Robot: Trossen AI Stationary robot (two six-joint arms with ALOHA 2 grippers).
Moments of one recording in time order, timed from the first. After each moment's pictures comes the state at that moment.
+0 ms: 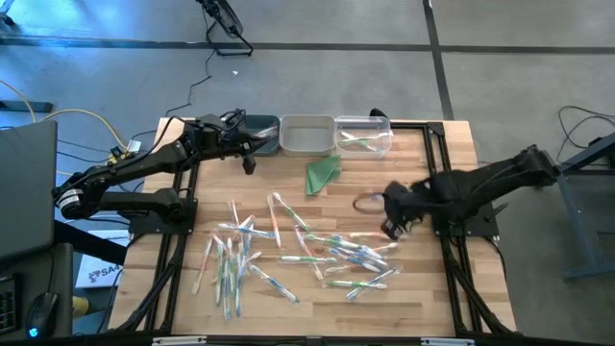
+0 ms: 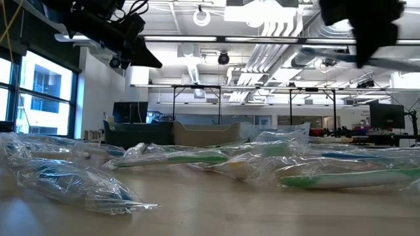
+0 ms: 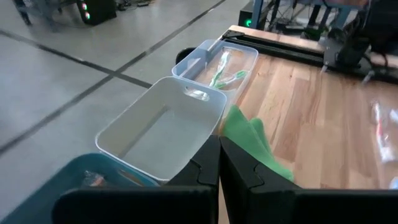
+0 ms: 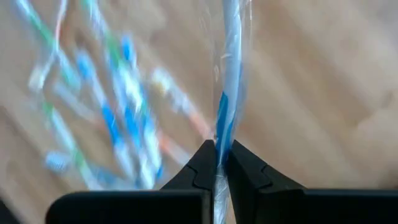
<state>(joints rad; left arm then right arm) 0.58 0.96 0.67 0.00 0.12 0.00 0.23 1.18 1.05 -1.14 0.15 0.95</state>
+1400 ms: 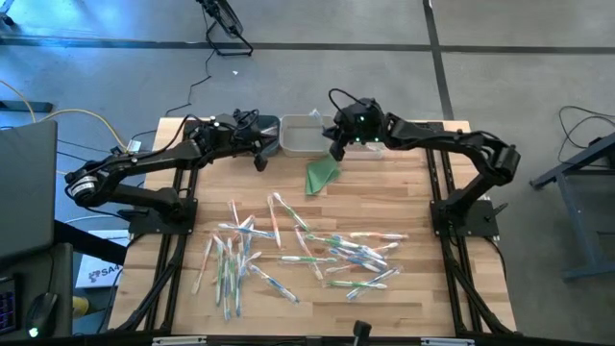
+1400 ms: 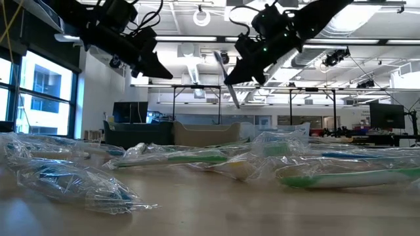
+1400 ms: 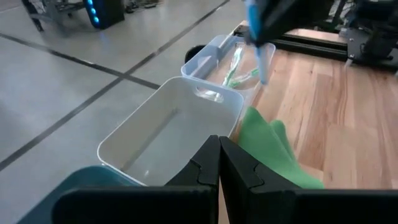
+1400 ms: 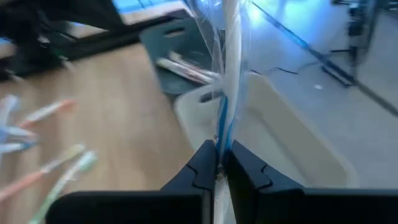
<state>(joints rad) 0.58 1.14 0.67 0.18 0.08 0.07 -0.54 1.59 1.10 -0.01 -0.15 0.00</state>
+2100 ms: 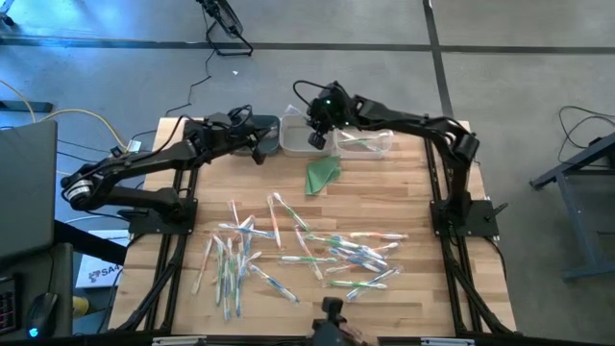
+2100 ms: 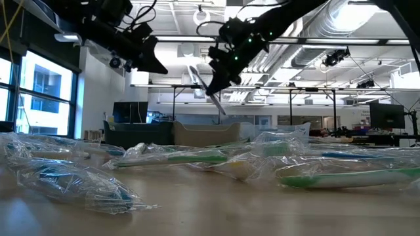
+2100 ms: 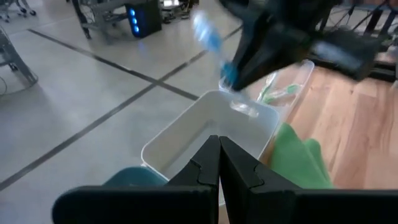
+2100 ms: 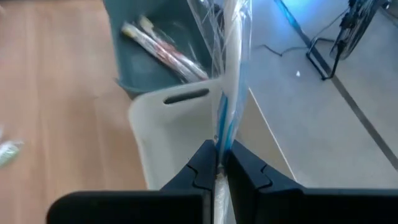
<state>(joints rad) 0.58 1.08 0.67 0.18 -0.06 0.05 -0.55 1.94 1.58 -0.32 -0.07 -0.22</state>
